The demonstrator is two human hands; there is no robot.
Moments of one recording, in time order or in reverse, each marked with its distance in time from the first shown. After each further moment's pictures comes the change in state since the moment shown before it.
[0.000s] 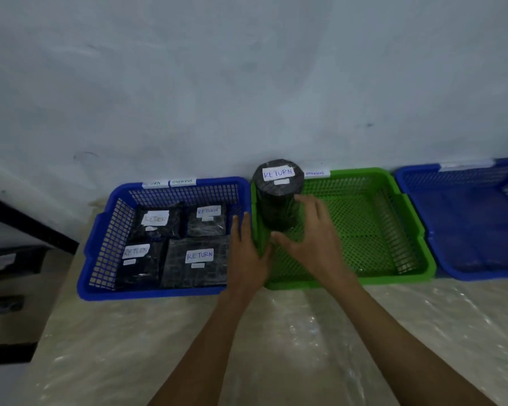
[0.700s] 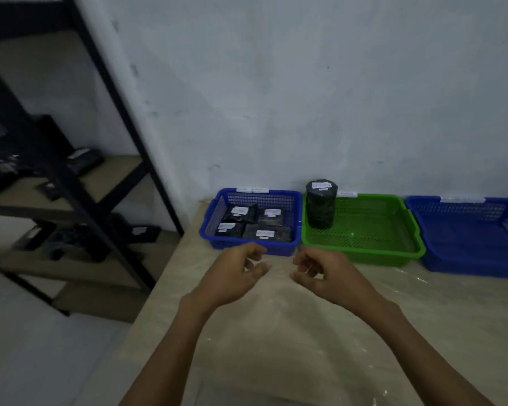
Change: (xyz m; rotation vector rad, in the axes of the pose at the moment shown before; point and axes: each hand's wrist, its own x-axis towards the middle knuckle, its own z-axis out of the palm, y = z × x) left_hand -0.299 0.059 -0.201 0.180 0.029 0.185; right_hand -0.243 -0.132 -0.124 0.137 -0.351 -0.387
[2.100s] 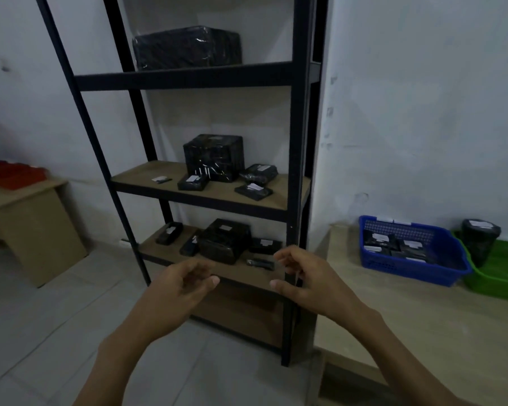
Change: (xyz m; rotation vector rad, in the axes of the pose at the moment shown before) left_hand -0.349 -0.311 -0.411 -0.034 0.341 -0.139; right_hand 0.031 -0.457 0.335 -0.053 -0.081 -0.260
